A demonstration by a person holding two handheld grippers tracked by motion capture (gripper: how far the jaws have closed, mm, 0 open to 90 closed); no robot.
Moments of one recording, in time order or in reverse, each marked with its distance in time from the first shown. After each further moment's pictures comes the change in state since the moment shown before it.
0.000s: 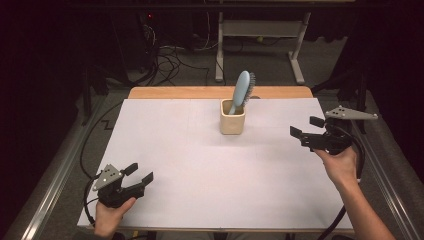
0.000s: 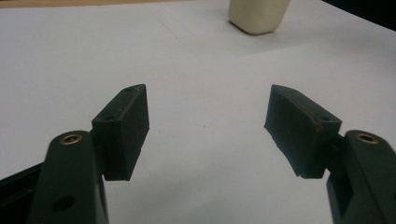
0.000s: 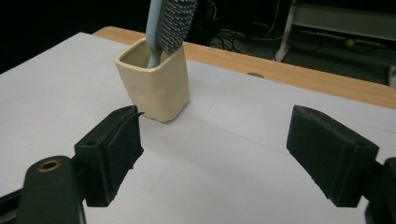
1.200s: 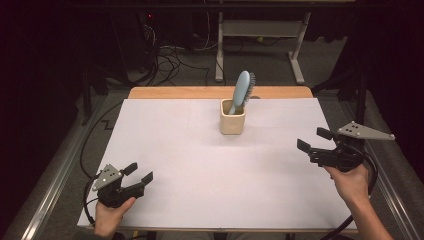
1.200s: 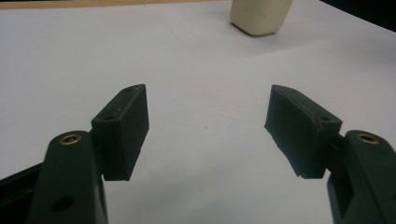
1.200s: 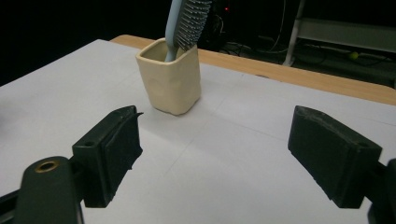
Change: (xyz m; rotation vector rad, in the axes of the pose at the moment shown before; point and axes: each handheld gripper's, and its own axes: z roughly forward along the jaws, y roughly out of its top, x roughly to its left) left arm 0.000 0.000 -0.001 -0.006 0.008 -0.003; right arm 0.008 -0.027 -0.032 -0.066 0.028 -0.004
